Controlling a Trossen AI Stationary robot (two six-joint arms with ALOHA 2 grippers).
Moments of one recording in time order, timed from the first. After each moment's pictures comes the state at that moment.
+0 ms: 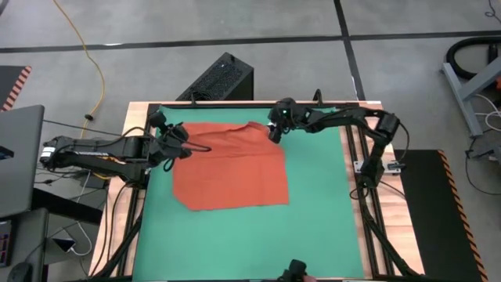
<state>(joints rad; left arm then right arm) 0.02 0.85 0.74 -0.64 -1.05 0.16 -0.57 1.79 0.95 0.18 -0.01 -0.24</state>
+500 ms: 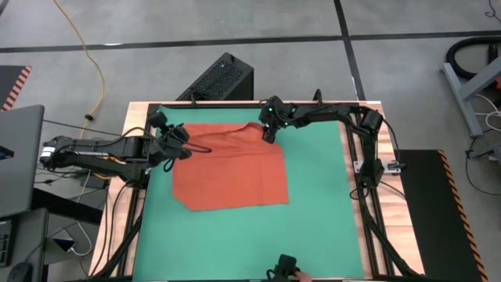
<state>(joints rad) 0.02 0.85 0.74 -0.65 -1.03 0.18 -0.56 1.94 1.19 -0.08 0.00 -0.27</state>
